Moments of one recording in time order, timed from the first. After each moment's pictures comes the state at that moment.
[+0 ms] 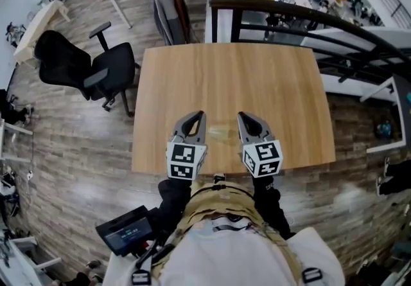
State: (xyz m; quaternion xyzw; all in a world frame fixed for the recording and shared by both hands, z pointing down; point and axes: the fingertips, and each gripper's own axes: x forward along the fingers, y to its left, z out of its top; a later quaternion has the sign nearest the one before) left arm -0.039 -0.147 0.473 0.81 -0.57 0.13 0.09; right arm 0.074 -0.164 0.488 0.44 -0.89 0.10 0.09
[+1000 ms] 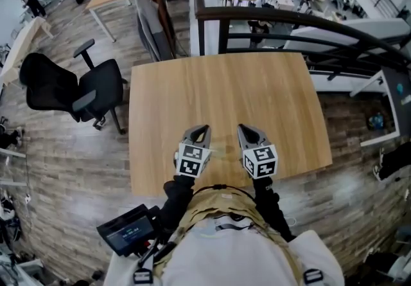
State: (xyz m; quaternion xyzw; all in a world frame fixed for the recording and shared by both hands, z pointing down) left arm -0.021 -0.212 0.578 0.84 -0.48 0.21 0.15; right arm 0.090 -0.216 0.560 0.47 -0.86 0.15 0.15
